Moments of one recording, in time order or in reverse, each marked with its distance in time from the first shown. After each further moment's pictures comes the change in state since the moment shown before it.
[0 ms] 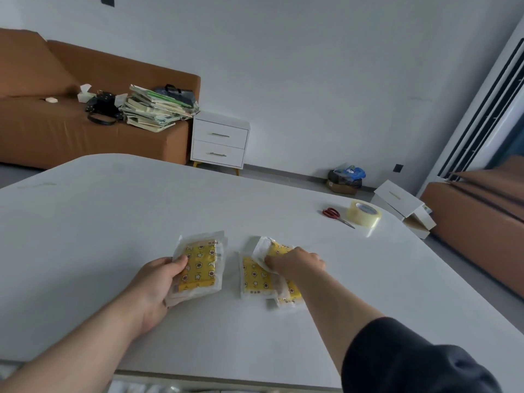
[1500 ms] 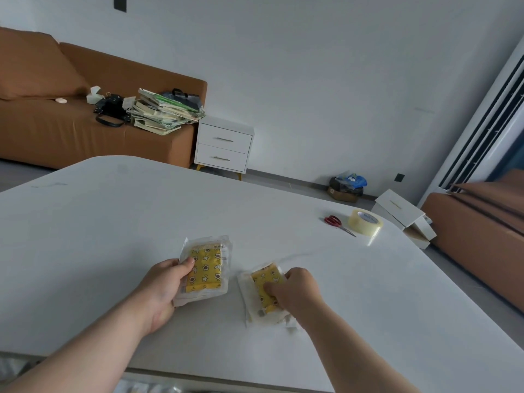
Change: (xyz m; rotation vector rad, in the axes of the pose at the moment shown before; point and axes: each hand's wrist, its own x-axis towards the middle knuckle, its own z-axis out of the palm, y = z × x) left_hand -0.010 0.007 0.003 -0.003 0.045 -0.025; right_hand -0.048 0.021 0.011 0.363 -0.039 -0.216
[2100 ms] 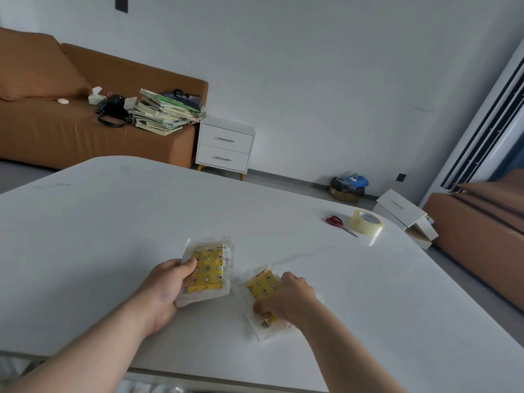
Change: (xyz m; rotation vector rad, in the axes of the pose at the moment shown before) left_hand 0.002 -0.001 -0.001 0.003 -0.025 0.020; right_hand -0.010 -0.007 0.011 -0.349 -0.094 -0.028
